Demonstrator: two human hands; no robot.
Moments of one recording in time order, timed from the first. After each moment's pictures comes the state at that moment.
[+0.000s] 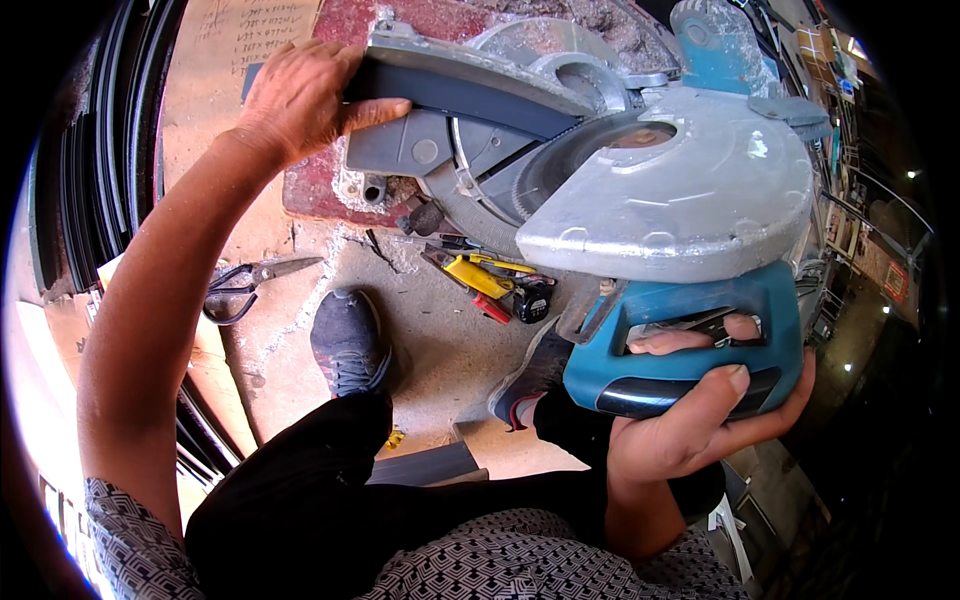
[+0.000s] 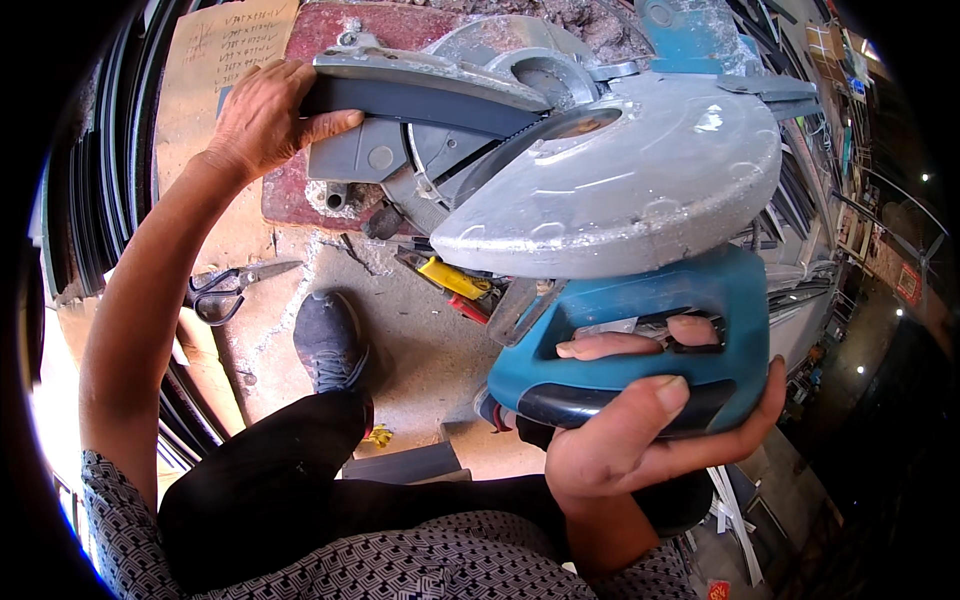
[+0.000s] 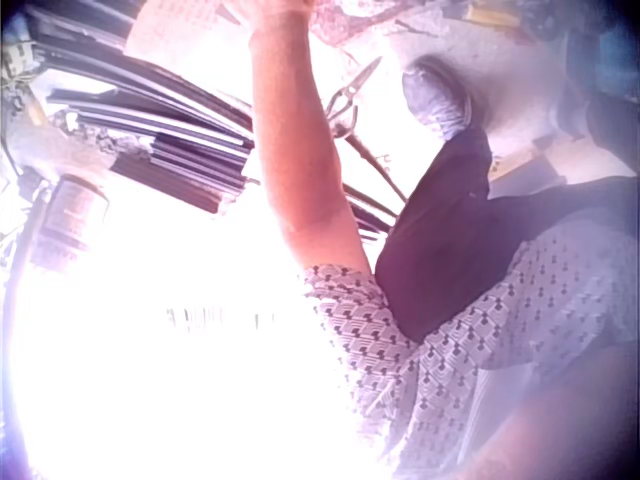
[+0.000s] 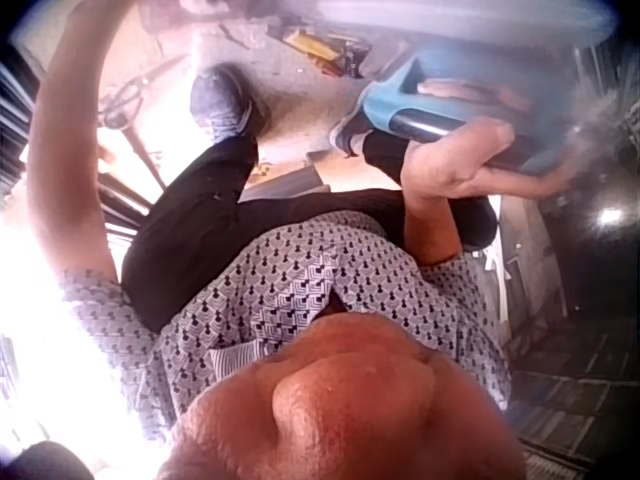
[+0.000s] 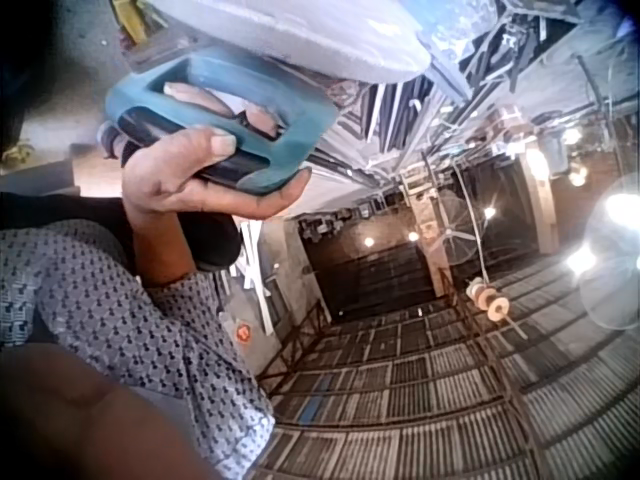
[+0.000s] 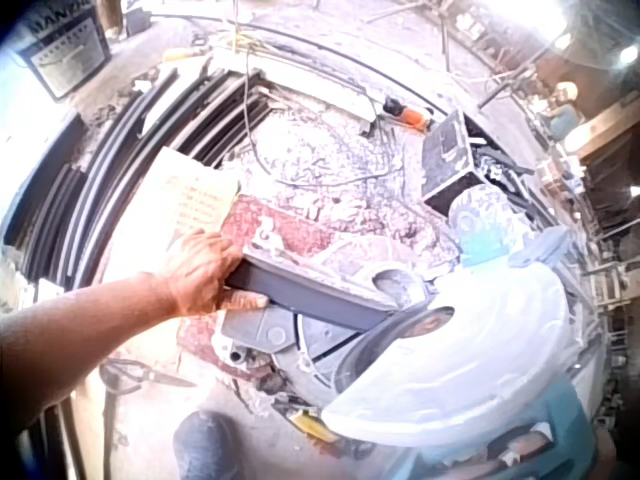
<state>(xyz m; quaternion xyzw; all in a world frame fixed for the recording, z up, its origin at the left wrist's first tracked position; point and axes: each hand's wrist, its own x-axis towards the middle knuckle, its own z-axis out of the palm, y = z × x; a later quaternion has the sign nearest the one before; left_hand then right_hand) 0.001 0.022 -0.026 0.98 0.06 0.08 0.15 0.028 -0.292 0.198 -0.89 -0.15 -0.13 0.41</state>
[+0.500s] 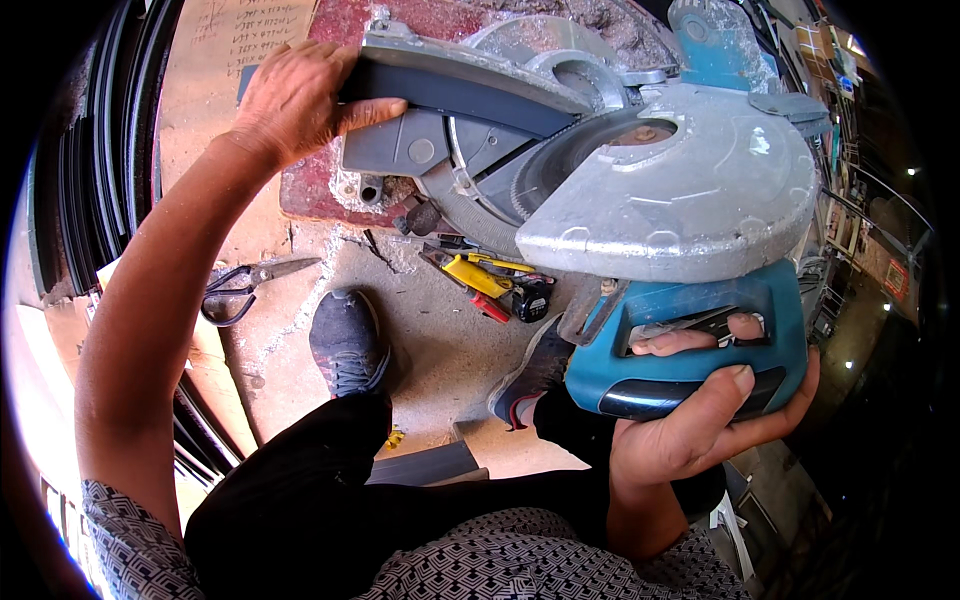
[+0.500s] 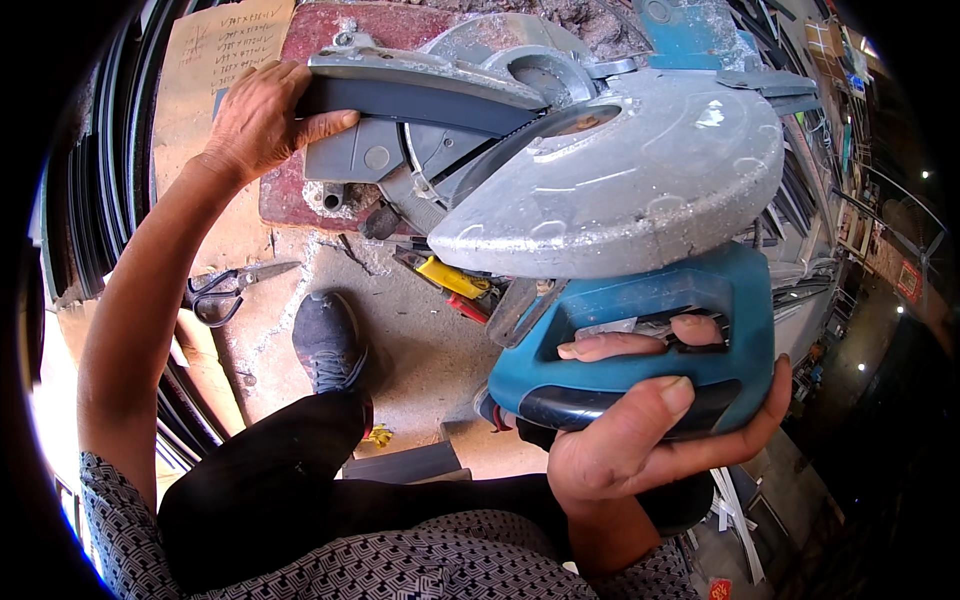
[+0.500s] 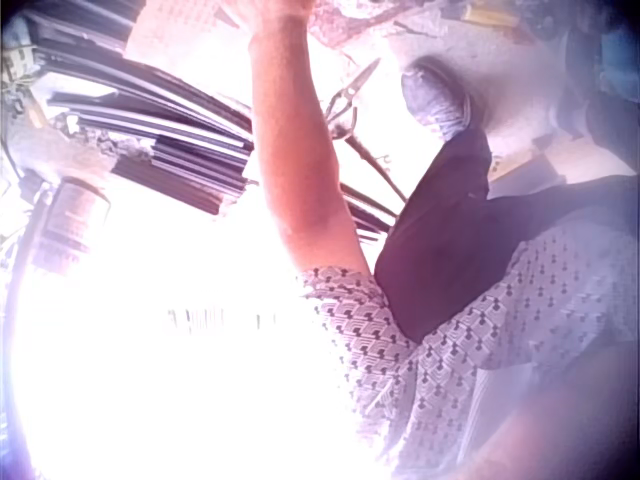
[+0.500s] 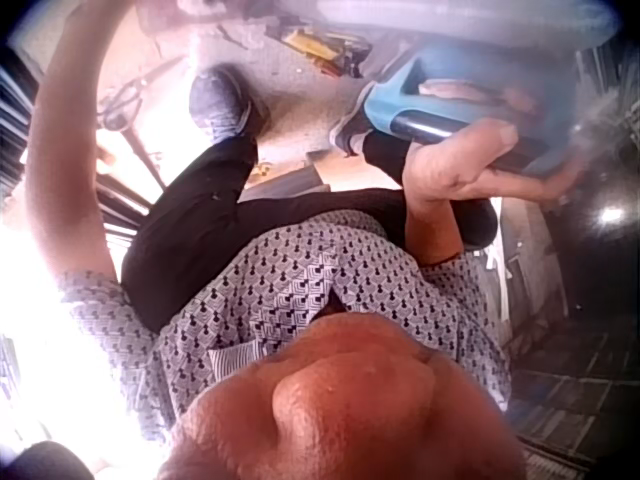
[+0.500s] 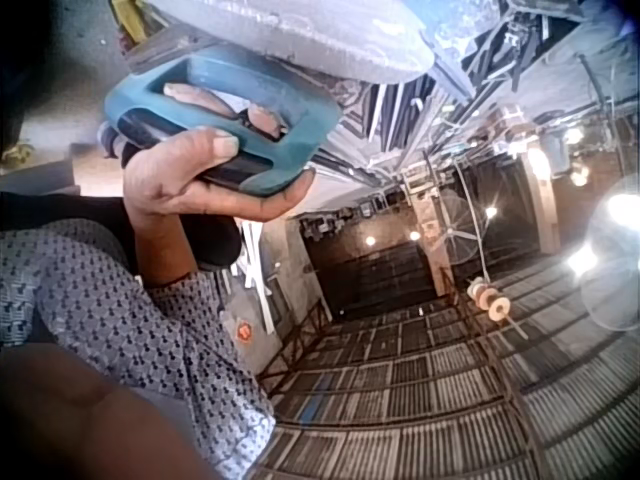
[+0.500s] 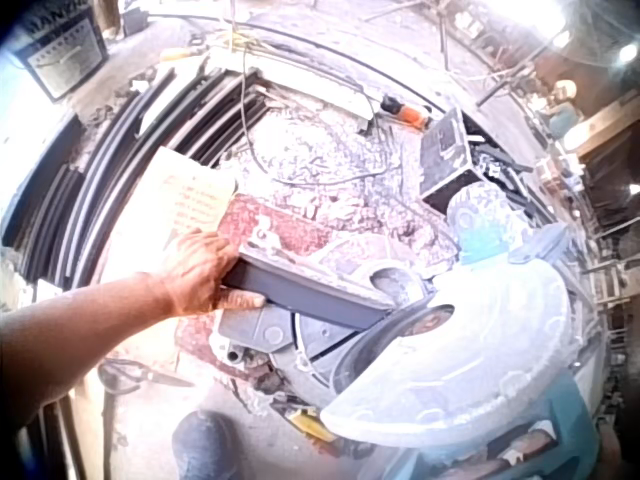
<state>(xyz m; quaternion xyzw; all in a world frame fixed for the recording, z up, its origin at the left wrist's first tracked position) 0.002 0.021 -0.026 0.98 0.05 0.09 0.14 0.030 -0.292 0.199 -0.87 -0.17 -0.11 0.45</state>
